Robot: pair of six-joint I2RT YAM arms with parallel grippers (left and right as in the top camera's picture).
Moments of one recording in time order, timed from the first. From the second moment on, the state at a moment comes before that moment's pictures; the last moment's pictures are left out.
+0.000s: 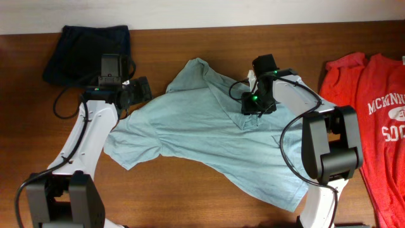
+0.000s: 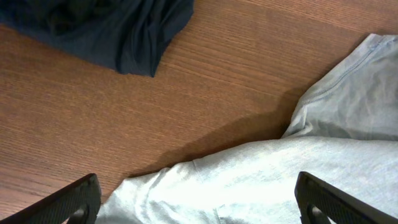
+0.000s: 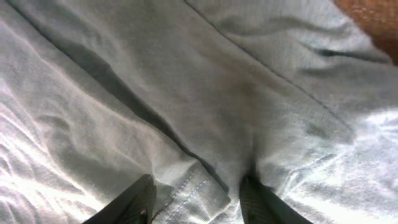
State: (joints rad) left arm -0.08 1.69 1.28 -0.59 -0.11 -0.30; right arm 0.19 2.09 1.46 -0.77 -0.18 0.11
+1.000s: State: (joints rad) left arm -0.08 1.69 1.28 -0.59 -0.11 -0.30; right arm 0.19 2.09 1.53 -0.84 -0.18 0.09
